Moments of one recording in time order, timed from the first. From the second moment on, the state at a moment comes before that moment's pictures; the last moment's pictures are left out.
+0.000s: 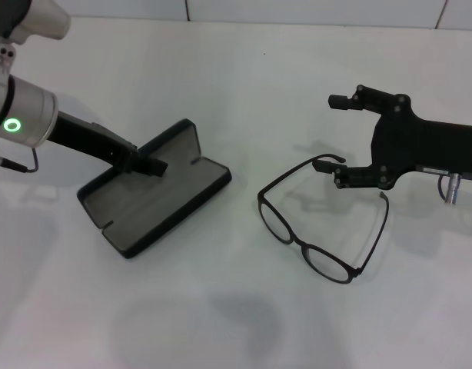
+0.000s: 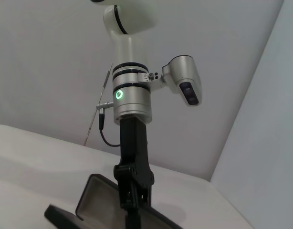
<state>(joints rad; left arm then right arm) -1.09 -2.06 2.85 -0.69 0.24 1.52 -1.67 0.52 2.03 -1.15 -0.61 -1.47 -1.39 0.72</state>
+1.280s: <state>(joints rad) -1.36 -2.09 2.85 -0.49 0.25 1.19 -1.16 0.52 2.02 -1.33 -0.57 -1.47 -1.41 0.65</state>
